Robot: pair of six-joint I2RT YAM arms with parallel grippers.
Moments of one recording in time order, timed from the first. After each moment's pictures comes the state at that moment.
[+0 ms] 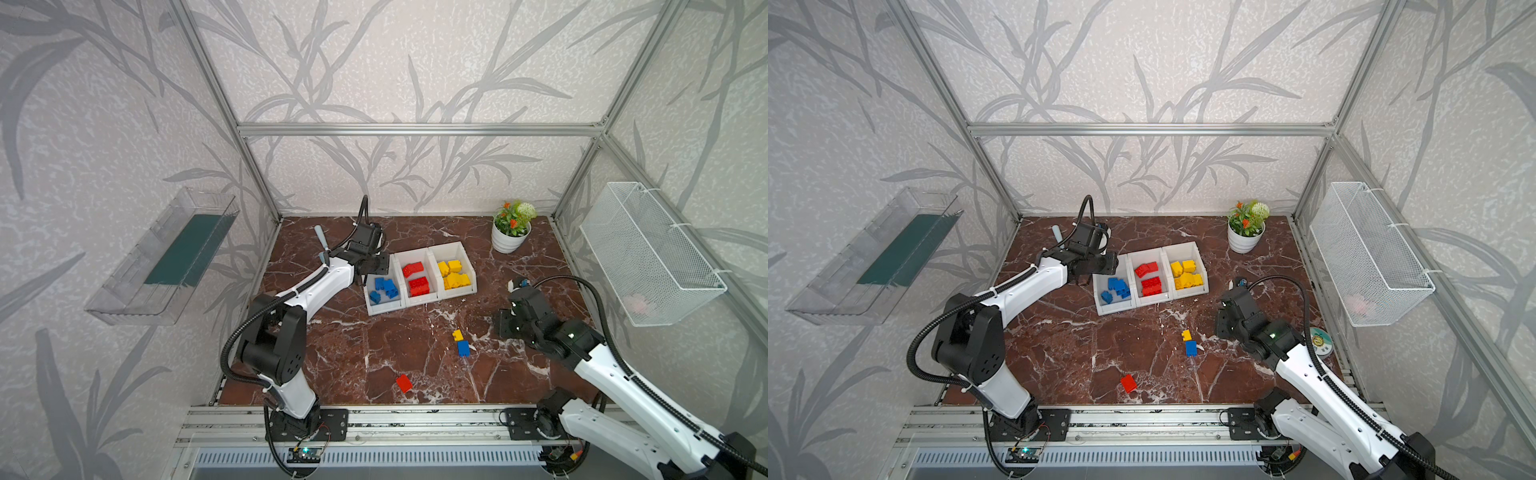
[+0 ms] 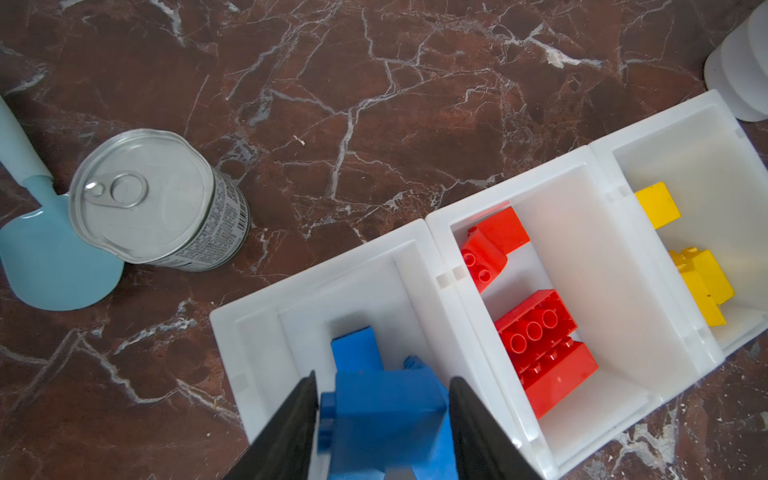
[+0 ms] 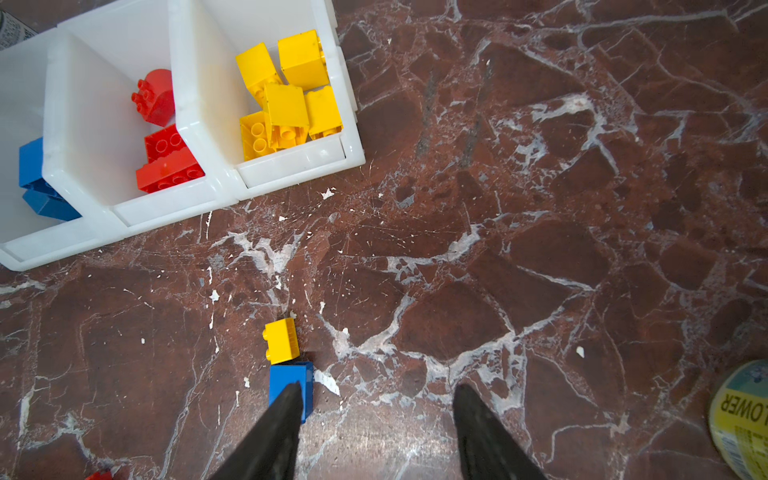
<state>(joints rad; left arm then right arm) -0.39 1.69 1.26 -0.44 -0.04 -0.24 0.55 0.86 0.73 -0.79 0.23 0.55</state>
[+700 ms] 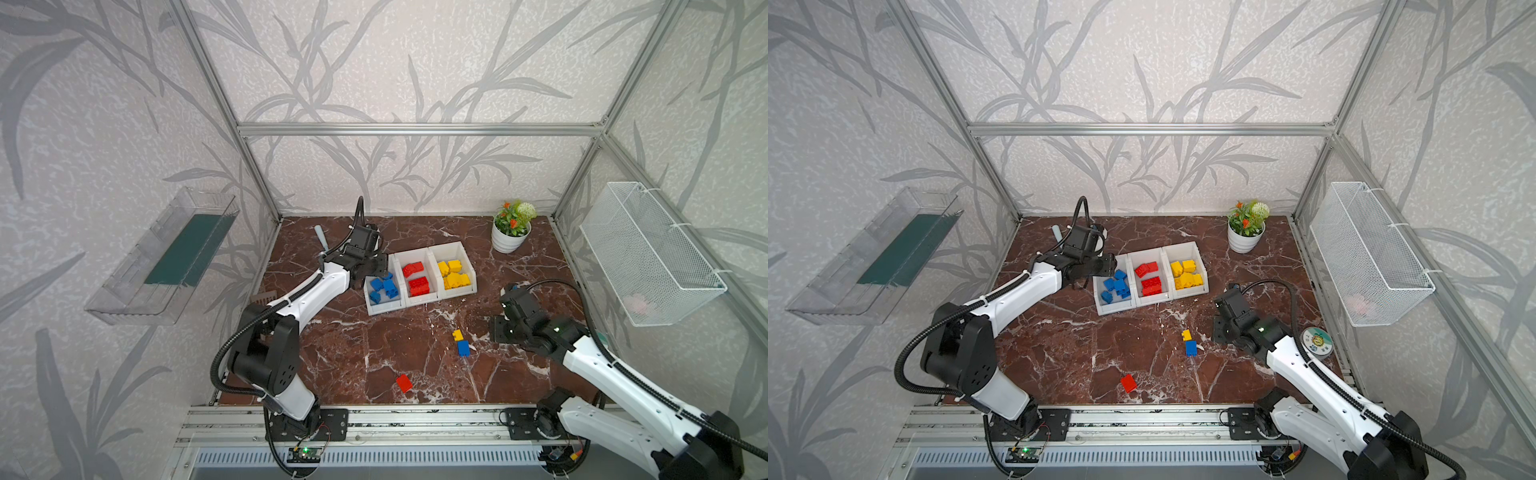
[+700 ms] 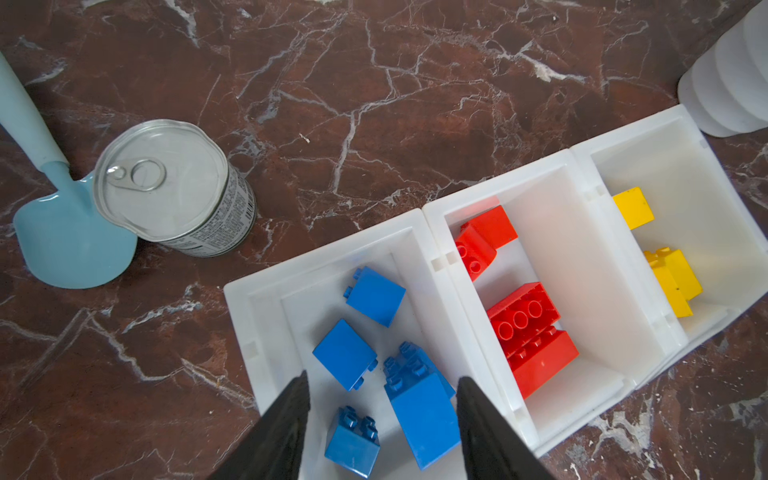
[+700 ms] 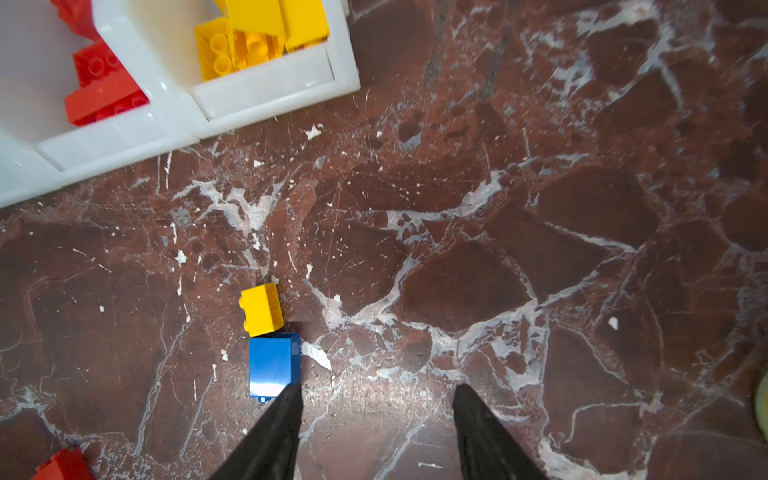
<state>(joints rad) -0.38 1.60 1.19 -0.43 -0.04 -0.27 0.56 0.98 0.69 -0.78 0.15 0.58</state>
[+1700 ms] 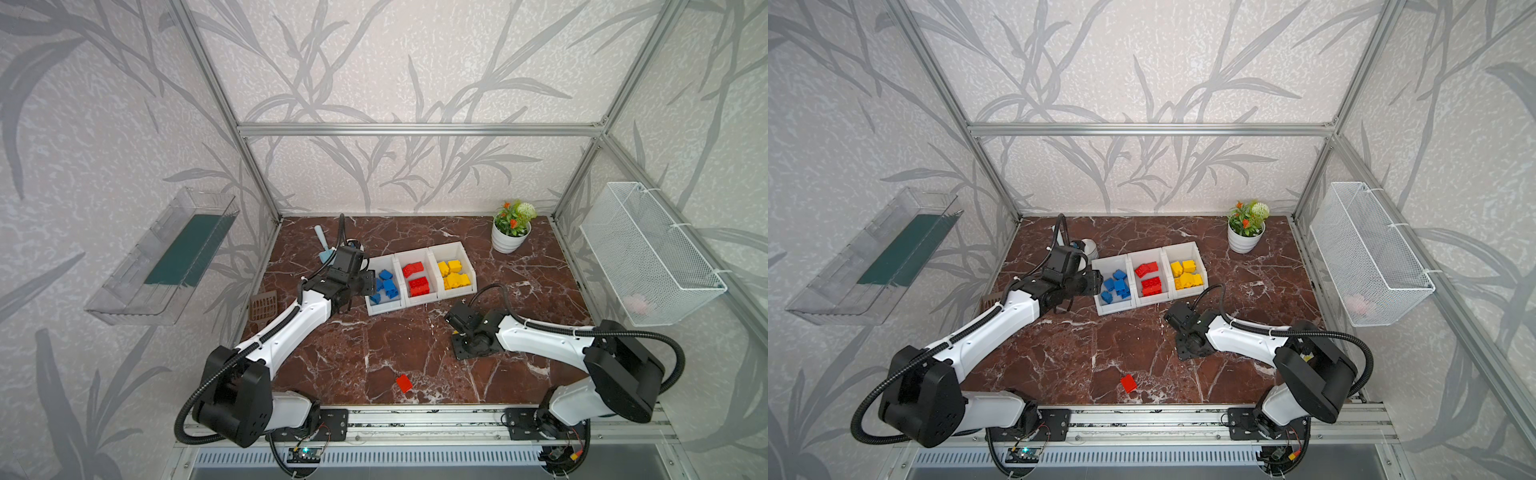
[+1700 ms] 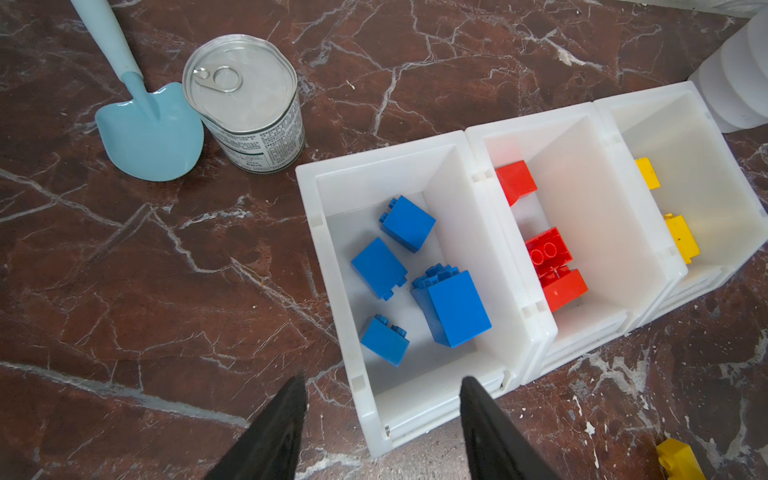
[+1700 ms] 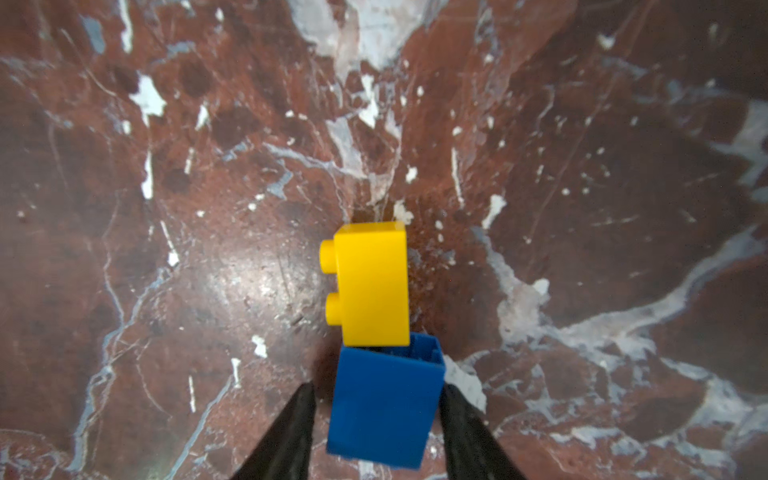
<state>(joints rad) -0.37 1.34 0.95 -0.43 -0.07 -0.34 0.84 1.50 0.76 -0.62 0.09 0.67</state>
